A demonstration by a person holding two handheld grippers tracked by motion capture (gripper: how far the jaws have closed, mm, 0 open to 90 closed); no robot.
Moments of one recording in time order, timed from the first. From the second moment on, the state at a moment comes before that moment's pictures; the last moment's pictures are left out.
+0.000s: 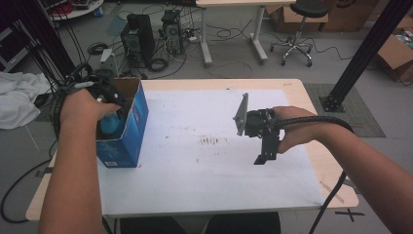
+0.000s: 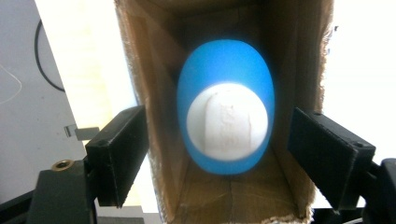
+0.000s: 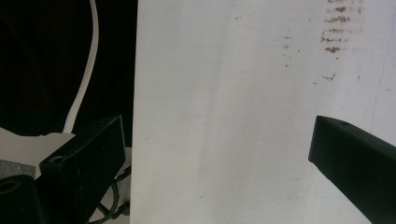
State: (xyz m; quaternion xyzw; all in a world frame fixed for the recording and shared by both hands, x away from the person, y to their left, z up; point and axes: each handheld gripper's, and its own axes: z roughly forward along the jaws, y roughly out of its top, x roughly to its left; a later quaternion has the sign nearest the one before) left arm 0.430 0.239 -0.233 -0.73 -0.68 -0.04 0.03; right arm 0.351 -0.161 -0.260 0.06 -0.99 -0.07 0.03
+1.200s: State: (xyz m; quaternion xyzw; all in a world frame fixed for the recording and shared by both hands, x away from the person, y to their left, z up) left arm 0.411 0.204 -0.171 -0.79 -0.61 -0.08 0.01; right arm 0.349 -0.162 -0.259 0.06 -1.00 -0.08 0.03
